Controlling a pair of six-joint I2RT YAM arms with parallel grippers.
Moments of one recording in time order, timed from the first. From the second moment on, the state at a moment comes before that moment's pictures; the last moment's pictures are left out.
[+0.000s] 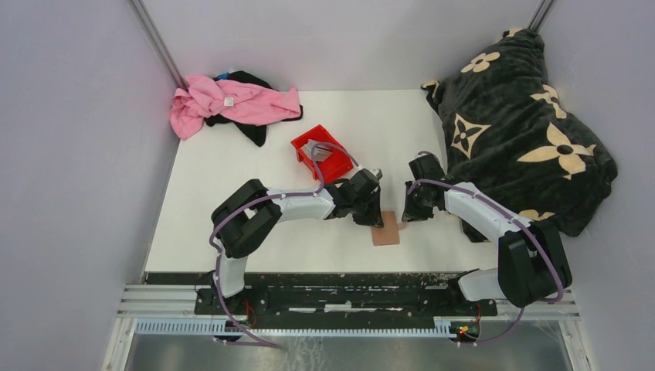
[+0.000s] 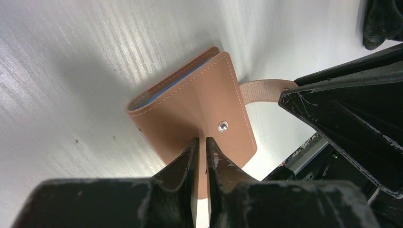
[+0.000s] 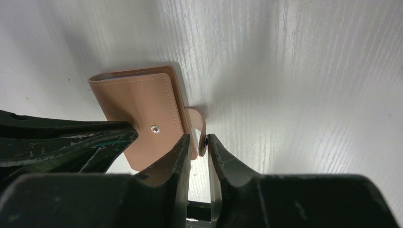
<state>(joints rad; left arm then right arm) -0.97 1.95 1.21 -0.13 0.17 -0.78 0.36 1.37 0.82 -0.64 -0.03 0.51</state>
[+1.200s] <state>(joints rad) -0.97 1.96 1.21 -0.13 0.17 -0.78 0.47 1.37 0.85 -0.67 -0.03 0.52</state>
